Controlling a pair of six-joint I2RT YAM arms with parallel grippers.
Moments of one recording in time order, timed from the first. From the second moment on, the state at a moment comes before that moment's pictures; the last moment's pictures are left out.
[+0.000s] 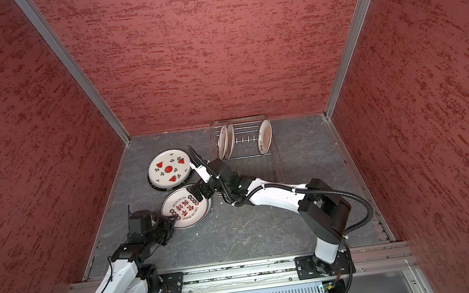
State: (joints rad) left arm -0.09 0.65 0.19 -0.32 0.25 -1.29; right arm 0.91 1.73 1.18 0.12 -0.10 0.16
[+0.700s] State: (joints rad) left arm -0.19 0.61 0.23 -0.39 0.10 -1.28; right arm 0.91 1.71 1.13 0.16 -0.05 0.16
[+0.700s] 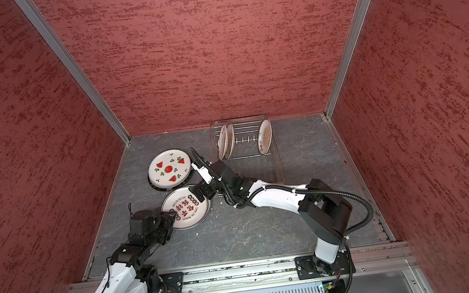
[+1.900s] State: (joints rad) left arm -0.27 0.63 0.29 -0.49 -0.09 -1.25; right arm 0.91 1.64 1.04 0.24 0.00 0.17
